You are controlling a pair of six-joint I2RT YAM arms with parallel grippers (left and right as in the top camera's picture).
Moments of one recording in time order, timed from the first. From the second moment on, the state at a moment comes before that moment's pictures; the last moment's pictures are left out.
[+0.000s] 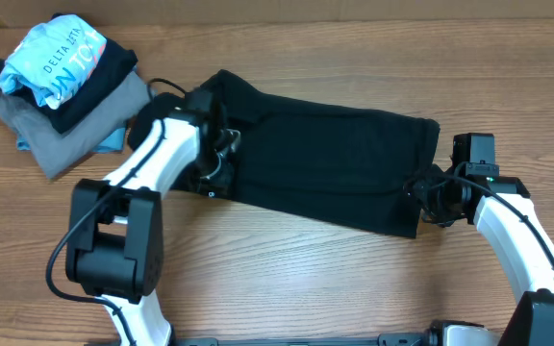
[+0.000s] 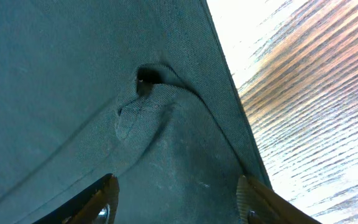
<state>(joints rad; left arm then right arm) -0.22 1.95 1.33 -0.96 0.14 0.05 -0.09 1.43 0.82 -0.64 -0.20 0.70</state>
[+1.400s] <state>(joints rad) -0.23 1.95 1.39 -1.00 0.00 0.07 -0.09 1.43 0.82 -0.65 -0.20 0.70</state>
